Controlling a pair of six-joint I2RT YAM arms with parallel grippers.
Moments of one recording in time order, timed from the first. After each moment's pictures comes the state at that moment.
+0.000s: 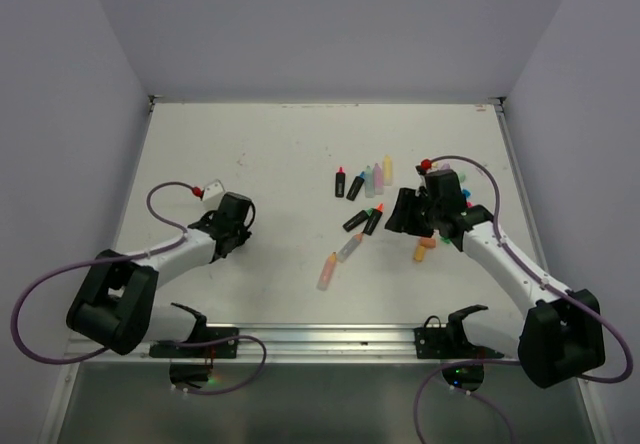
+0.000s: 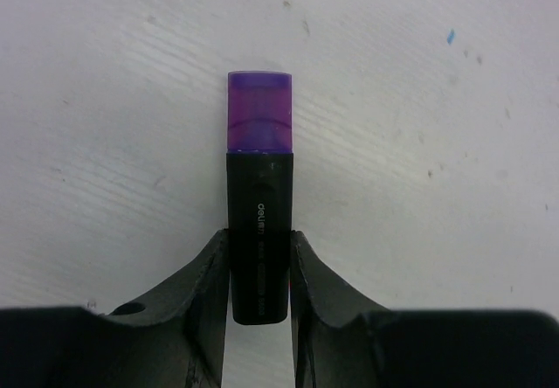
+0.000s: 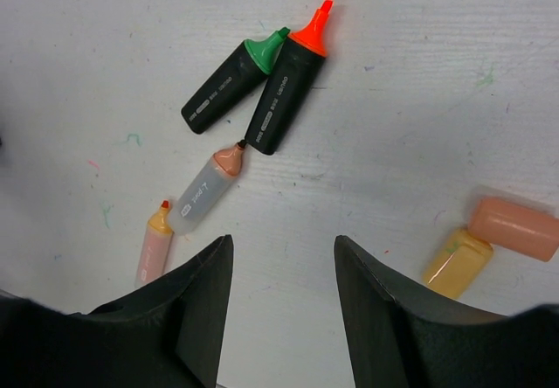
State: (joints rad) left arm -0.41 1.38 0.56 -0.19 -0.51 -0.85; right arm 0.31 1.16 0.74 -0.47 -0.18 0.47
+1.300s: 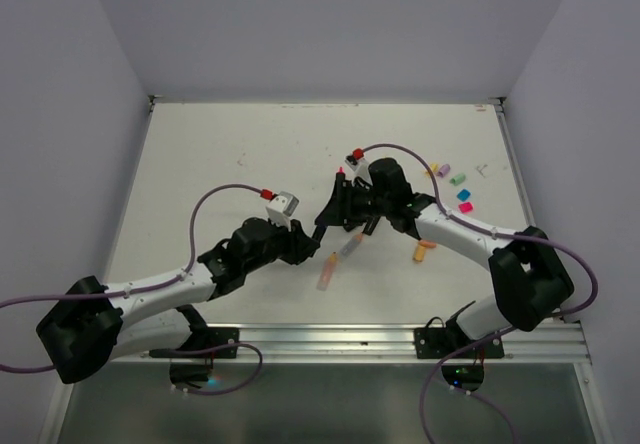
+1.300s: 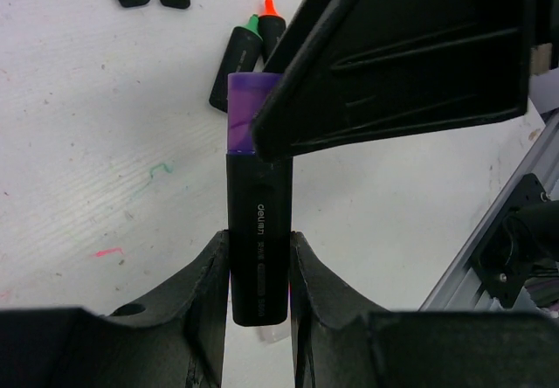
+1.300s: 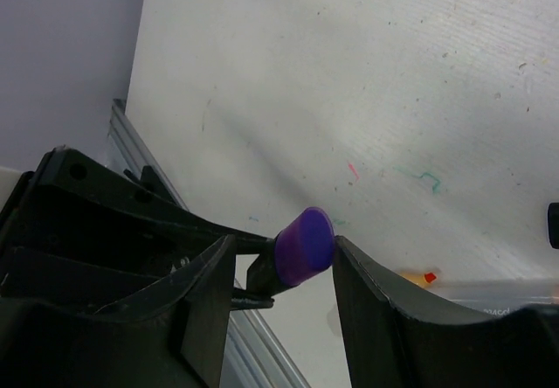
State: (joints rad) left arm -0.83 1.10 0.41 0.31 0.03 -0.52; right arm 0.61 1.47 0.87 0.01 -0.52 0.66
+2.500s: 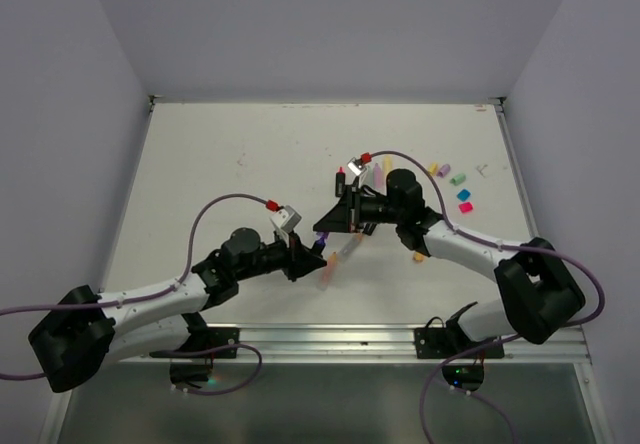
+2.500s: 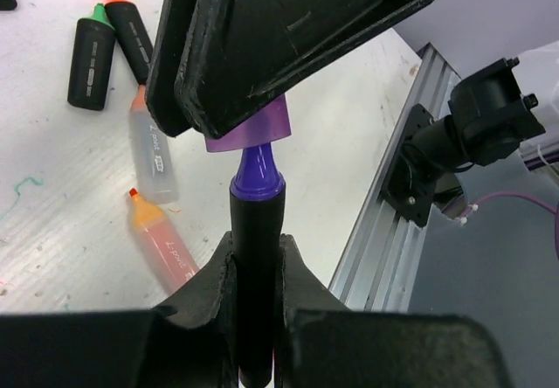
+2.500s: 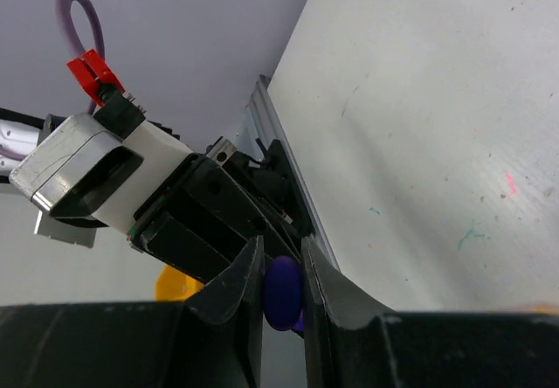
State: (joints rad) left arm -0.86 1.03 0.31 0.47 0.30 -0.49; right arm 0.60 1.41 0.69 0.47 -0.80 0.91
